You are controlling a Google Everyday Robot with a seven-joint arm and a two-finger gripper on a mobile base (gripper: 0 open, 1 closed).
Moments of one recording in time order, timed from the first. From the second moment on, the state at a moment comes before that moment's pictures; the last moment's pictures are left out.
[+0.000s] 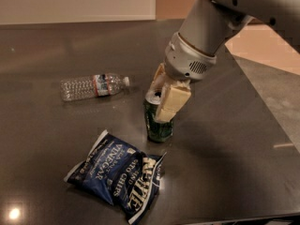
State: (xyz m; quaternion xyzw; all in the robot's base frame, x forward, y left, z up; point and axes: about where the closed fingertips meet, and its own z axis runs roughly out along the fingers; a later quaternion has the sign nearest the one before) arm 0.455 -0.025 0.907 -0.74 0.63 0.18 0.14
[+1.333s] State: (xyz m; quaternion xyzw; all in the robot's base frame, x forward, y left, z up) arm 0.442 -0.026 0.902 -0.73 0.63 0.20 0.15
